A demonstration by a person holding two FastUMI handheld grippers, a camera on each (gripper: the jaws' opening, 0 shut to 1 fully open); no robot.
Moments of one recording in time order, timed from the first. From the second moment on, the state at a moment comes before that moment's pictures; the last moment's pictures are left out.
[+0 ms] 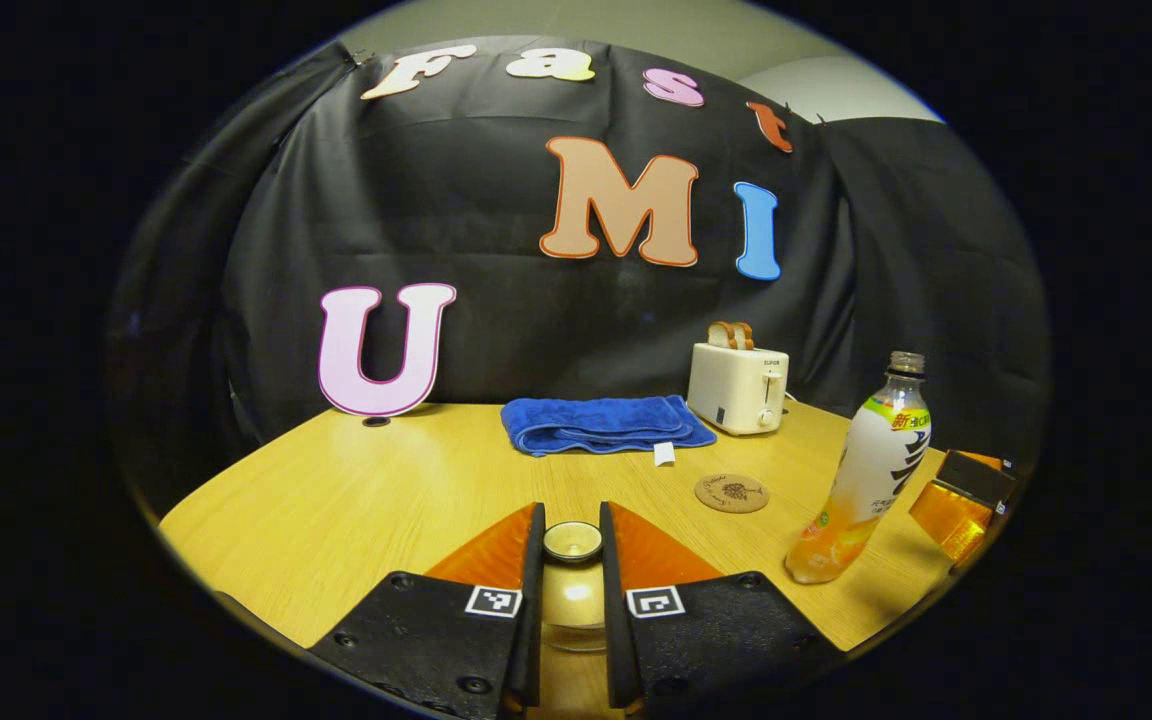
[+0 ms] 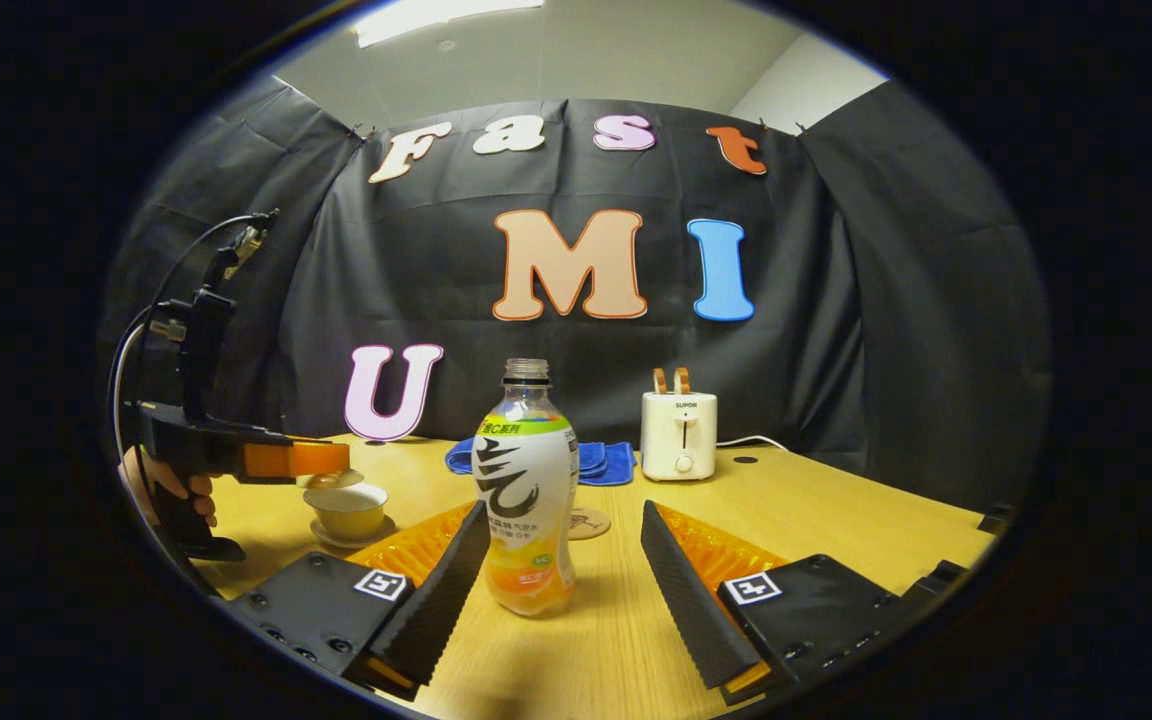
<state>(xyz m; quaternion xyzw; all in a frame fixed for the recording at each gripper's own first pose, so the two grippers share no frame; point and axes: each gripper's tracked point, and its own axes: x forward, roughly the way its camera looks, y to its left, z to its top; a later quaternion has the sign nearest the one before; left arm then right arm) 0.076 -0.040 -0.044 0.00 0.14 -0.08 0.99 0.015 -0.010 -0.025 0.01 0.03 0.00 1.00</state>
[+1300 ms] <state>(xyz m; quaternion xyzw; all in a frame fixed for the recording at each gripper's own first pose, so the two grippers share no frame) 0.013 0.005 -0.018 0.00 0.11 -0.03 0.99 0.063 0.021 -0.049 0.01 0.06 0.02 1.00</state>
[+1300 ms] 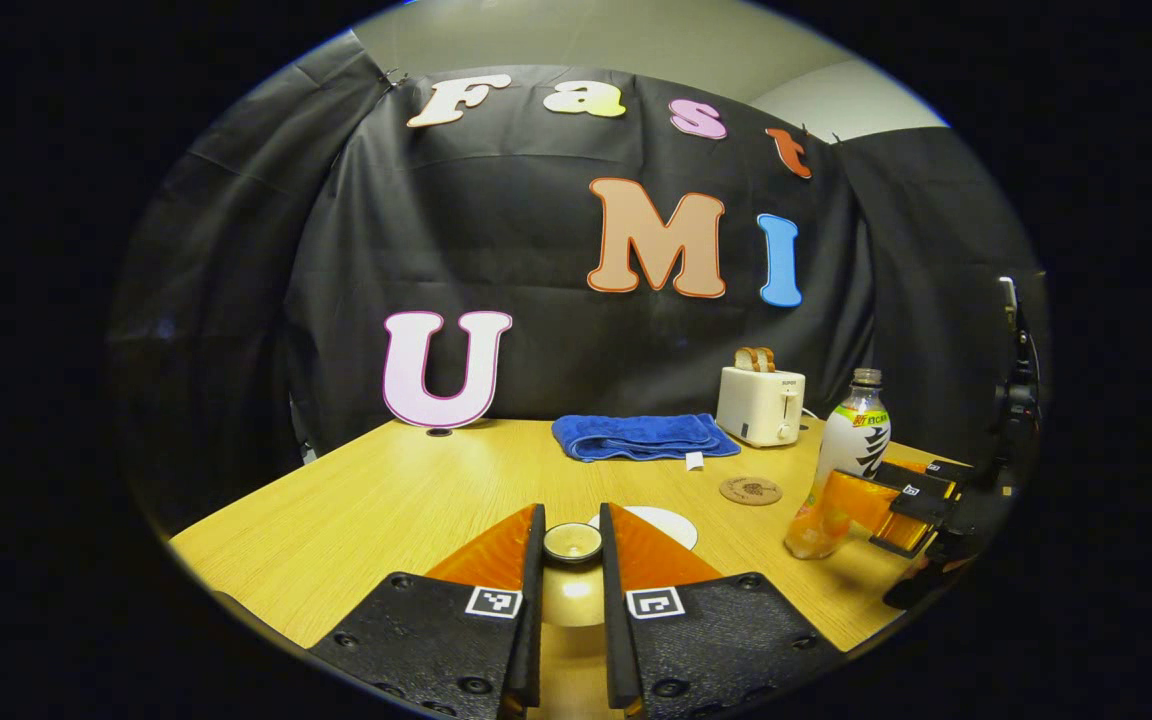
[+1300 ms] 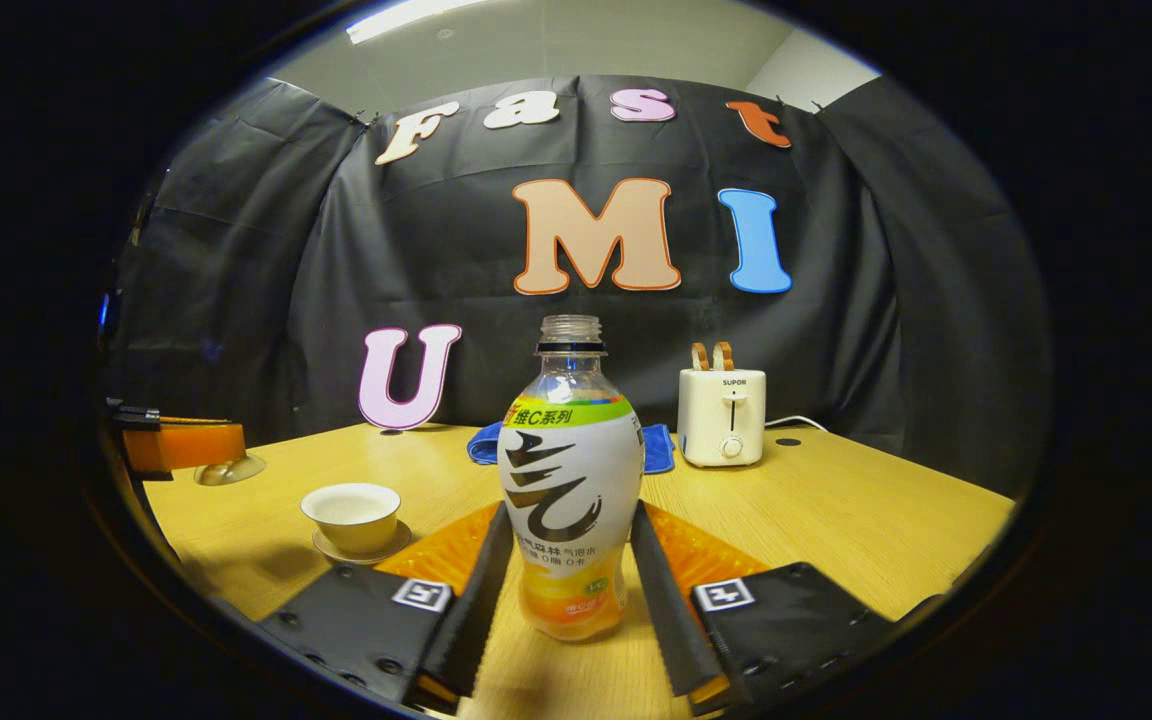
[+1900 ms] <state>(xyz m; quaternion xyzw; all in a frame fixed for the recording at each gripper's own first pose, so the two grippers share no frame) 0.005 0.023 -0.006 0.00 0.09 -0.02 1.00 0.068 0.039 -0.027 -0.21 0.02 0.03 0.98</state>
